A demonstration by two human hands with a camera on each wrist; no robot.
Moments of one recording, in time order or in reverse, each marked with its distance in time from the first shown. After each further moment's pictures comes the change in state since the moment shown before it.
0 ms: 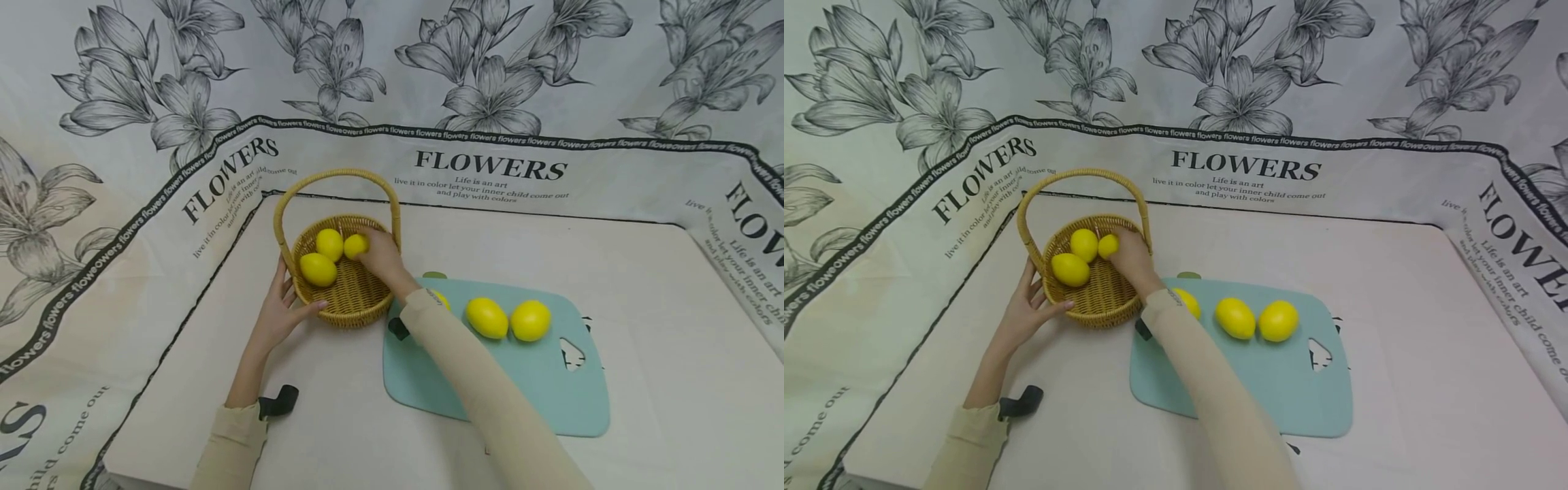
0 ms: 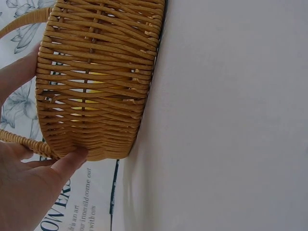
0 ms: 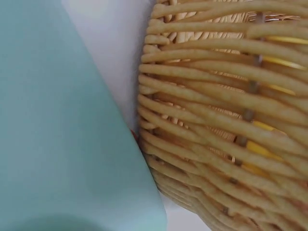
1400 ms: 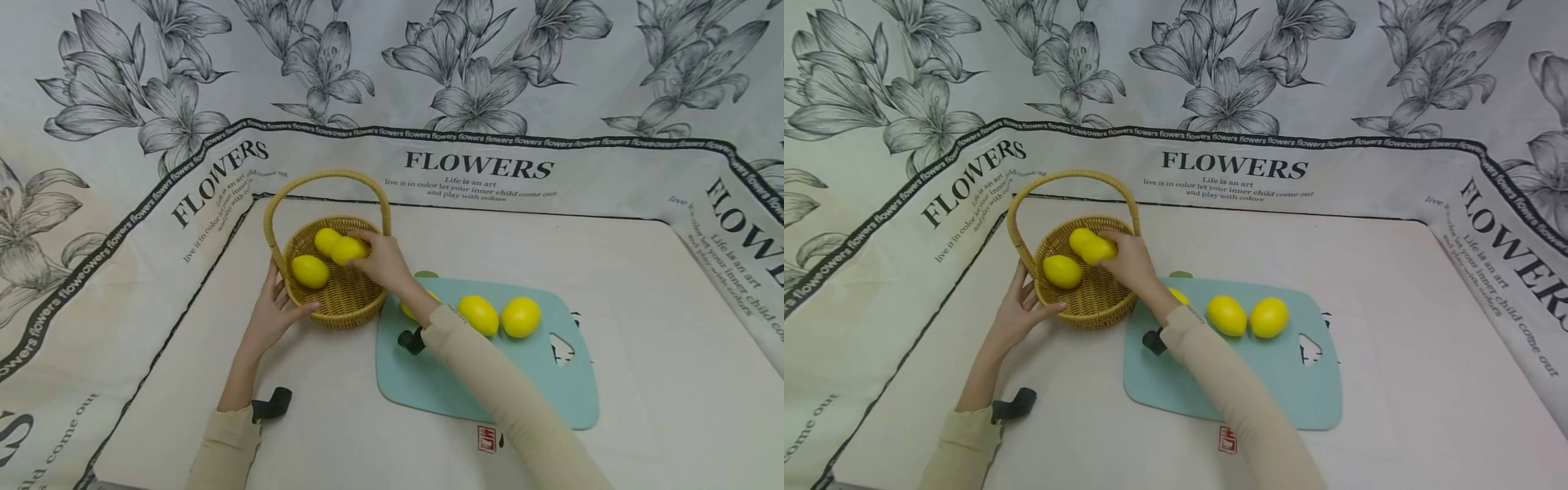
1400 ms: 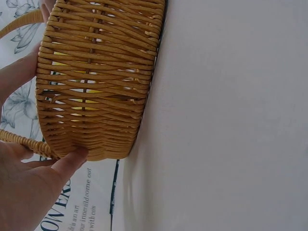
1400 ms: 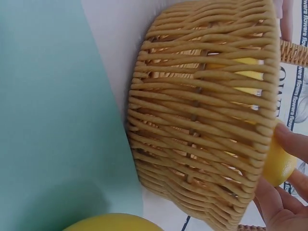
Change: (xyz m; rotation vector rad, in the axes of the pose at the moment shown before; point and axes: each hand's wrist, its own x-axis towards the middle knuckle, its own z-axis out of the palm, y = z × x) left_hand -0.007 0.025 0.003 -0.040 -0.036 -0.022; right_hand -0.038 -0.005 -0.029 0.137 0.051 -0.141
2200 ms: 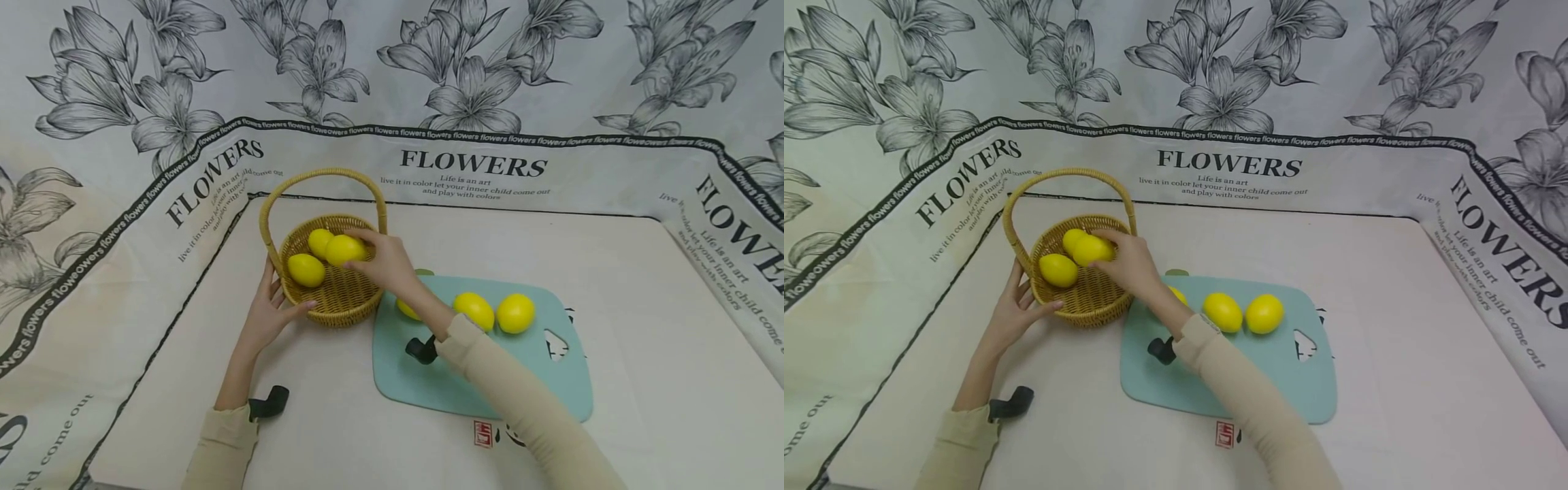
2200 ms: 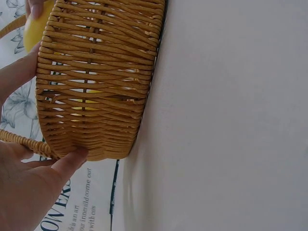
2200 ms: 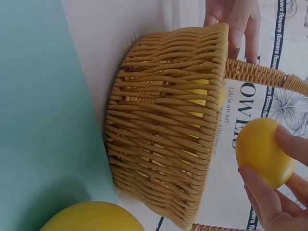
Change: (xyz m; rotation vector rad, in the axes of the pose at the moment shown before) left_hand 0.003 -0.009 -0.002 0.004 -0.002 0.013; right_hand -0.026 -0.021 -0.022 0.038 0.031 -0.057
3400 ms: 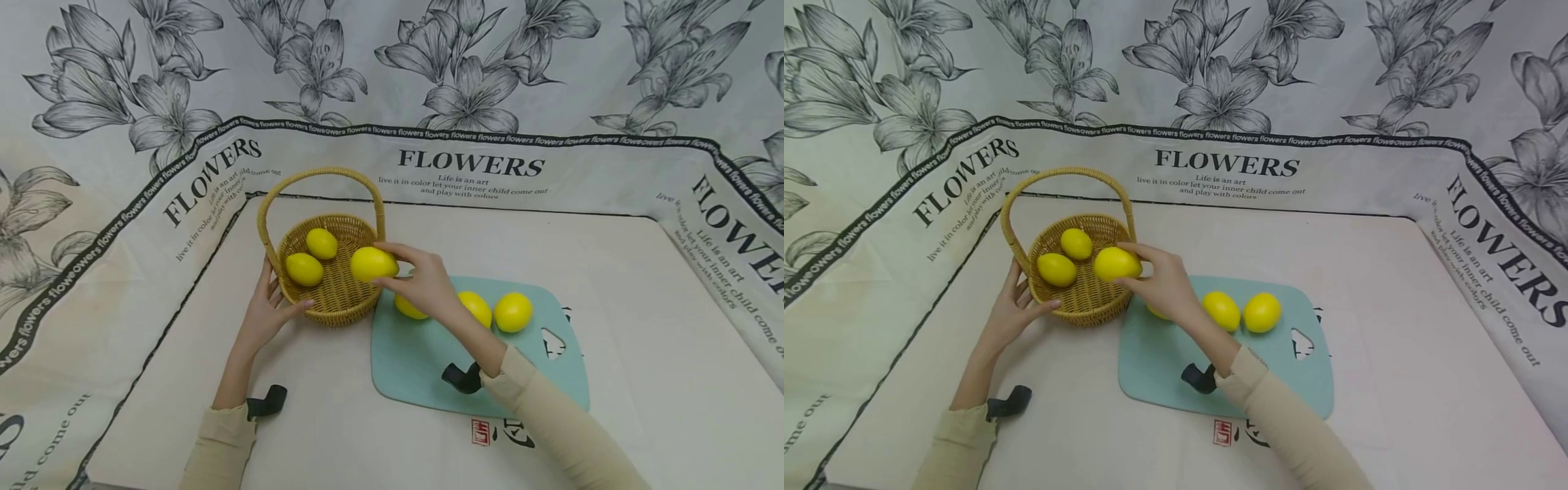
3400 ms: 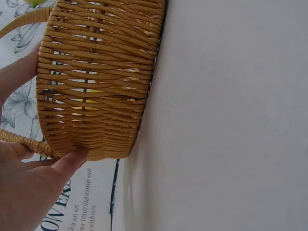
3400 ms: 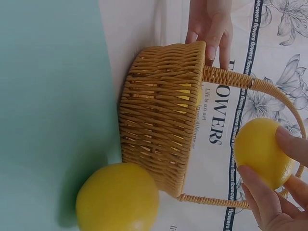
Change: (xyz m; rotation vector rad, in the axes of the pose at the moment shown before) left_hand -0.005 0.013 0.003 -0.001 0.011 -0.018; right_hand -0.057 0.004 -0.042 0.096 0.033 -0.026
